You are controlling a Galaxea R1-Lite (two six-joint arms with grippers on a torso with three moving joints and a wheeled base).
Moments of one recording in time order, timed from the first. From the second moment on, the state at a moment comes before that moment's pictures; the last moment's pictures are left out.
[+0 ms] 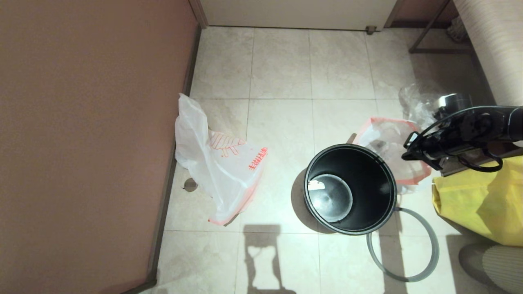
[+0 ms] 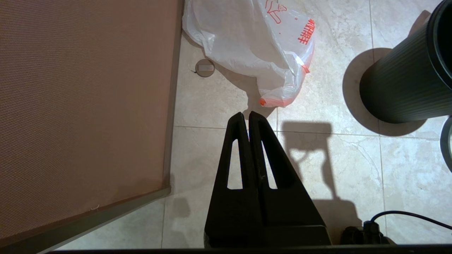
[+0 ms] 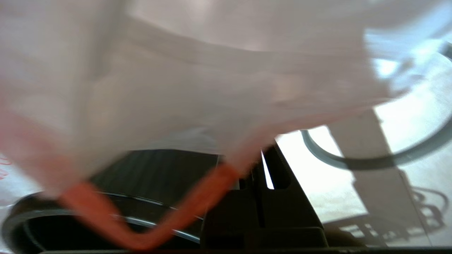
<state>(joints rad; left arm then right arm) 0.00 0.00 0.00 0.00 0.02 -0.04 -0.08 2.18 -1.80 0.36 0.13 0.63</state>
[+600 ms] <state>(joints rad) 0.00 0.00 0.00 0.00 0.02 -0.04 -0.03 1.97 -1.47 0.42 0.02 0.46</state>
